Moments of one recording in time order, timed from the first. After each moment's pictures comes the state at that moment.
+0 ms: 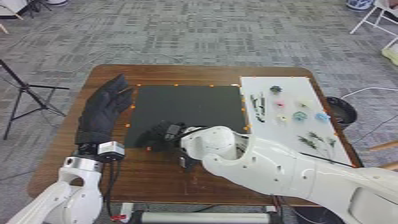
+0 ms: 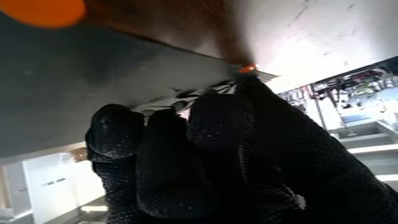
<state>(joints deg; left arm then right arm) 111.3 -45.6 -79.5 -114.8 37.3 11.5 29.3 -42.7 -68.0 9.6 -87.5 -114.8 -10.2 9.4</state>
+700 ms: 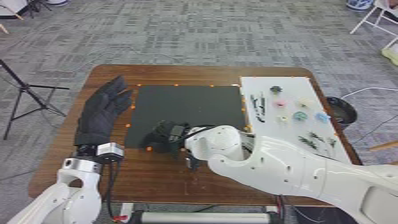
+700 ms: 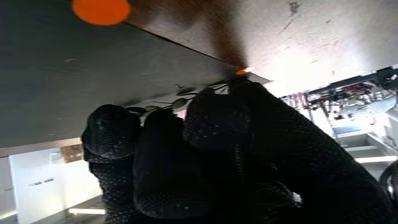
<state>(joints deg) 112.2 -45.8 -80.2 -114.9 37.3 11.6 29.3 -41.2 -64.6 8.2 -91.5 -115.2 -11.9 10.1</state>
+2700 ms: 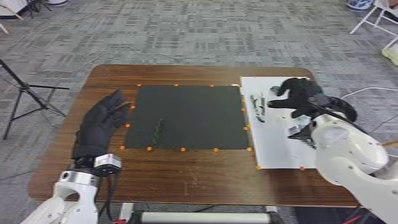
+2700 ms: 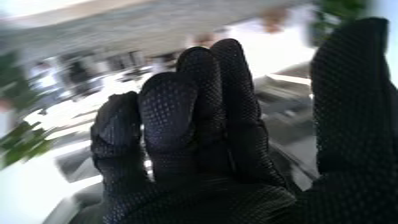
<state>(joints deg) 119.3 -47.9 -83.7 -116.9 38.0 11.7 26.7 -82.3 -26.6 58.4 -114.1 -114.1 11.7 33.1</state>
